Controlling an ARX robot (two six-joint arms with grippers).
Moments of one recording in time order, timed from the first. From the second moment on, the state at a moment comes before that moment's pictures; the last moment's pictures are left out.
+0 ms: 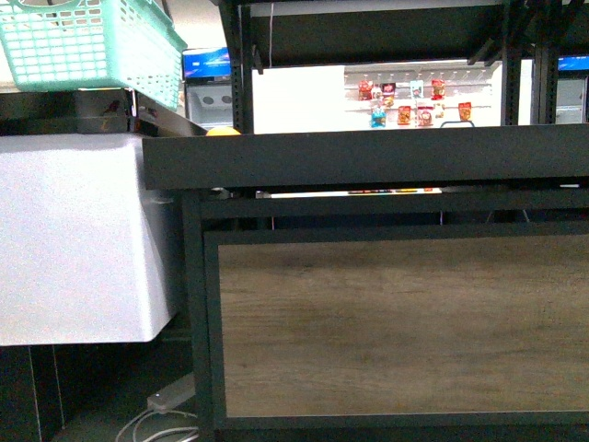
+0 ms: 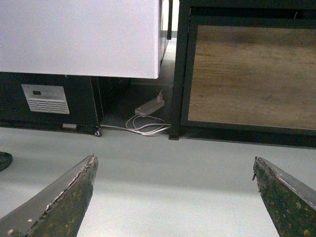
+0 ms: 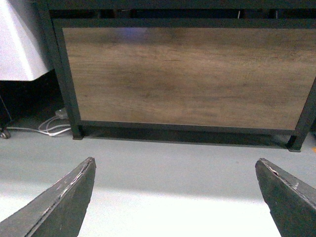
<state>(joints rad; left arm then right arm) 0.00 0.00 0.01 0.00 0.00 0.00 0.00 0.00 0.02 0.00 0.00 0.00</state>
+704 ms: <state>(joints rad) 0.00 0.00 0.01 0.00 0.00 0.00 0.00 0.00 0.02 0.00 0.00 0.00</state>
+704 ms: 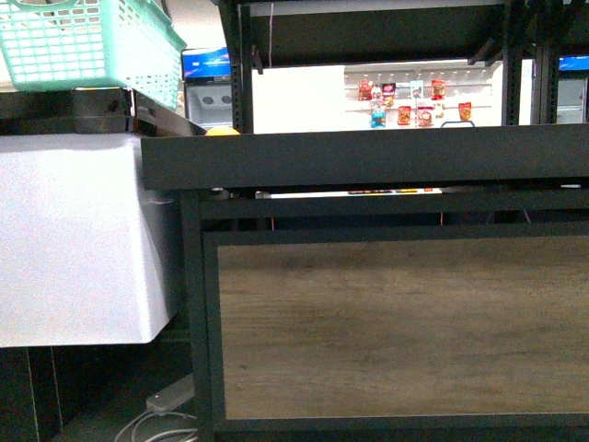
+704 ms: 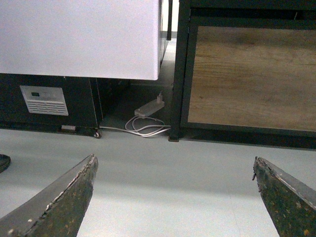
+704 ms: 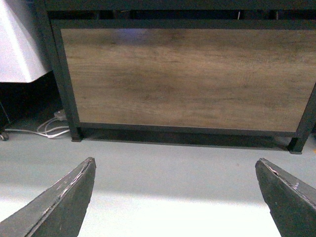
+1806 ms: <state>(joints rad) 0.00 0.00 0.01 0.00 0.00 0.00 0.00 0.00 0.02 0.00 0.00 0.00</state>
